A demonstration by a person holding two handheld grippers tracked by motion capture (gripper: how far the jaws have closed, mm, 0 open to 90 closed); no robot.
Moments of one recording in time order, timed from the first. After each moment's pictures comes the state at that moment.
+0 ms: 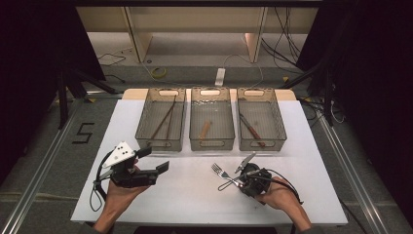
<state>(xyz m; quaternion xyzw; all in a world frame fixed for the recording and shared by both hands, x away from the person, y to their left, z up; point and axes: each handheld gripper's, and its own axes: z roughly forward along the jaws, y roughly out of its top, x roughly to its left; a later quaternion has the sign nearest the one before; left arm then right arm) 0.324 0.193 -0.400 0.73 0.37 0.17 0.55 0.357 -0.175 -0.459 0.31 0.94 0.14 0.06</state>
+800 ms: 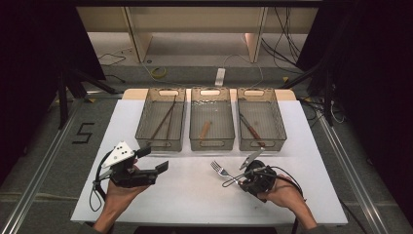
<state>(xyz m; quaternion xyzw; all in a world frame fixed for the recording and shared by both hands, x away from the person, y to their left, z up) 0.324 0.194 -0.400 0.73 0.38 0.17 0.55 0.359 -0.189 -0.446 0.31 0.93 0.20 0.03</state>
